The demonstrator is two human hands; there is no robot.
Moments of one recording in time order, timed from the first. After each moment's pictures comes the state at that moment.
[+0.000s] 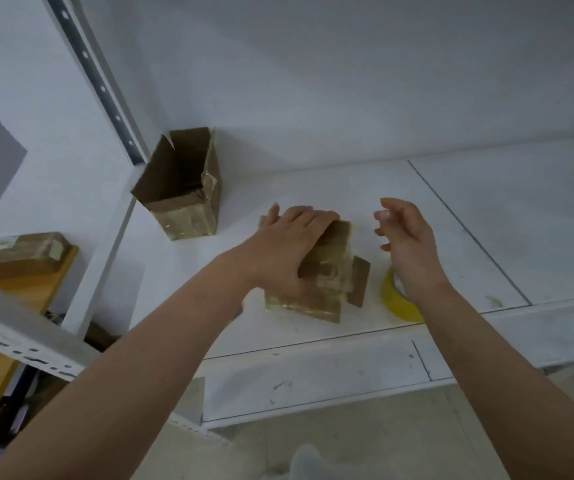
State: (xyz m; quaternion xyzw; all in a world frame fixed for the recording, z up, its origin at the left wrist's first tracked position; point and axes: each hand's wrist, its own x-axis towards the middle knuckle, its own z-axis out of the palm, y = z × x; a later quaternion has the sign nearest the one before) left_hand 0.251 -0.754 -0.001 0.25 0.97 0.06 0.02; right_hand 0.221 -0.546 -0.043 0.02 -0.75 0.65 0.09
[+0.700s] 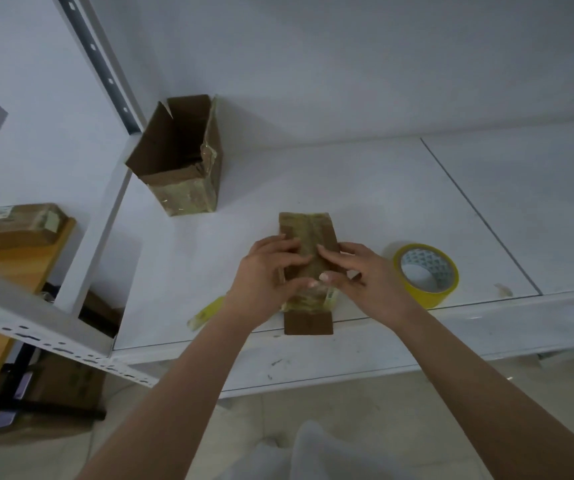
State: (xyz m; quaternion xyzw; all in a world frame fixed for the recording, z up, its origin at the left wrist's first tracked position) left_hand 0.300 -0.759 -0.078 0.05 0.91 0.39 -0.13; right_hand 0.252 -0.566 -0.092 0.24 -0.86 0.45 -0.05
